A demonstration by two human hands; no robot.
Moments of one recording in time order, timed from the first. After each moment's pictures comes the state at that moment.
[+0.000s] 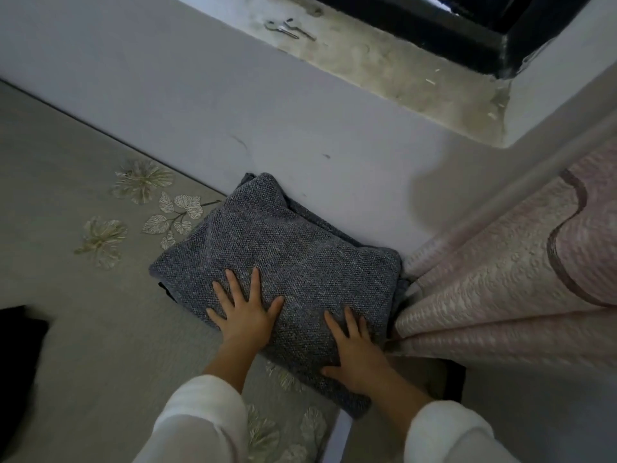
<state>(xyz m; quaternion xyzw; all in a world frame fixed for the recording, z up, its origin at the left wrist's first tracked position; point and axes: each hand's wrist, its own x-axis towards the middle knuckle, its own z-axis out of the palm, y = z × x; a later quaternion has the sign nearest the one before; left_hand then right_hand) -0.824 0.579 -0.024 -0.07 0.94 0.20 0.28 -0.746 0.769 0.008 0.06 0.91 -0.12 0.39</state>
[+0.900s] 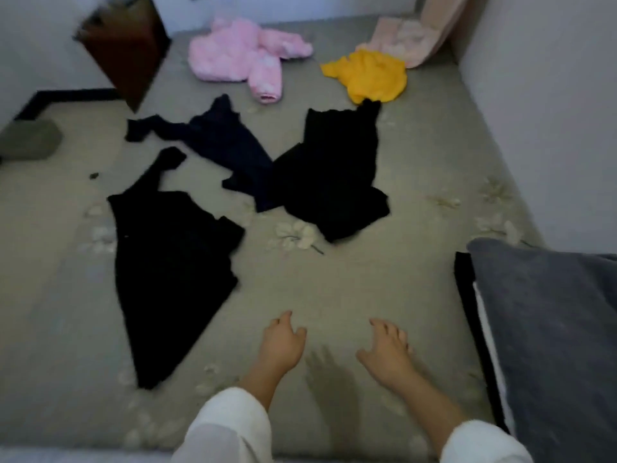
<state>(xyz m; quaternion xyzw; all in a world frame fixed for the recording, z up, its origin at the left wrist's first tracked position) -0.442 0.381 0.065 -0.56 0.71 0.39 0.14 -0.590 0.510 0.070 -0.32 0.87 -0.06 0.38</state>
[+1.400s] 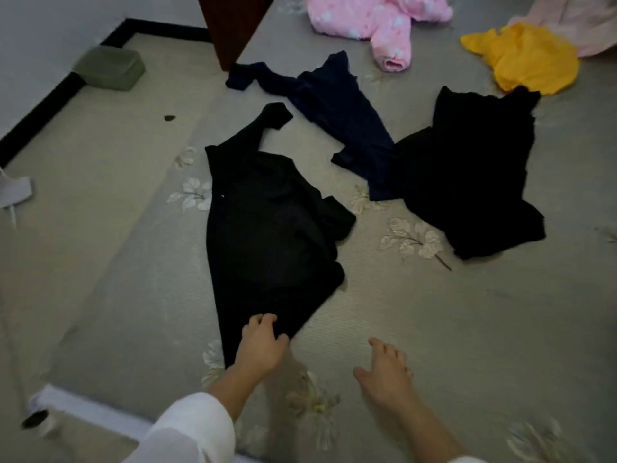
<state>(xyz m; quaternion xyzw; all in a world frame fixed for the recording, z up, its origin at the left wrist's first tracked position) -0.205 0.216 -0.007 -0.64 0.65 0.38 0.11 -0.395 0.331 -0.012 -0.38 0.82 0.02 0.43</state>
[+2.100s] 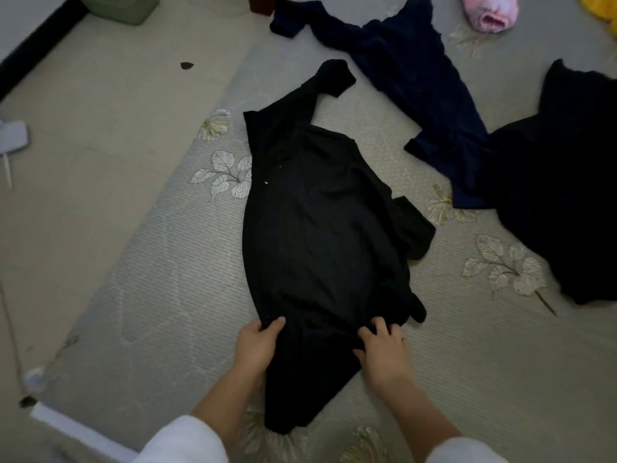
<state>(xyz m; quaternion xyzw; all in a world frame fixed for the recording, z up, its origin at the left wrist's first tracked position) -0.127 0.109 -0.085 -0.74 0.27 0.59 -0.16 -0.318 0.179 -0.095 -0.54 0.78 0.10 0.31</state>
